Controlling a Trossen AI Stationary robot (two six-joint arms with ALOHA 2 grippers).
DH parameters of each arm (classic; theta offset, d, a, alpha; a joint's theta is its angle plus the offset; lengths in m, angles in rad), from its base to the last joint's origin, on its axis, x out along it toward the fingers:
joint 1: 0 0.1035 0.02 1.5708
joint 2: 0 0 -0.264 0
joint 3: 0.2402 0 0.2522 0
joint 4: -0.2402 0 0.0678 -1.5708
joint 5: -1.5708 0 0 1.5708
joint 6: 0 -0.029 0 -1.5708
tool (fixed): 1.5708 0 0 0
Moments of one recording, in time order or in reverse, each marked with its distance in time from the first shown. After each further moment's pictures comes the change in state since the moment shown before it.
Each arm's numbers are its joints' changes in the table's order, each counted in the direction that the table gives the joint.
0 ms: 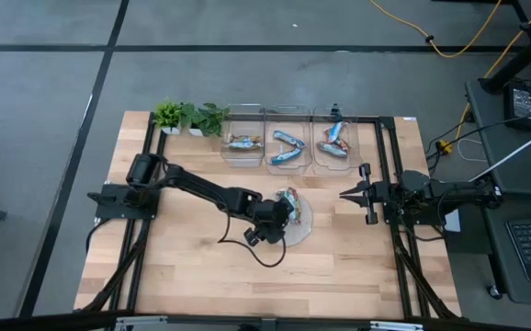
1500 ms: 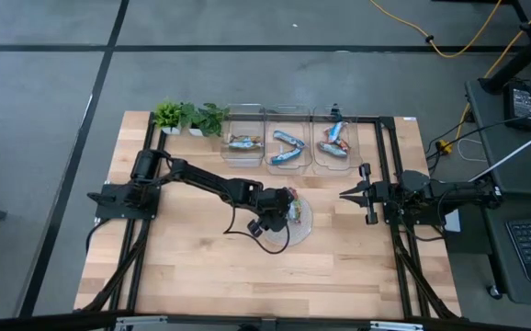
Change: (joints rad) left arm 0.090 -0.020 -0.024 0.063 -0.058 0.000; right arm 0.000 0.000 0.000 0.000 0.000 0.000
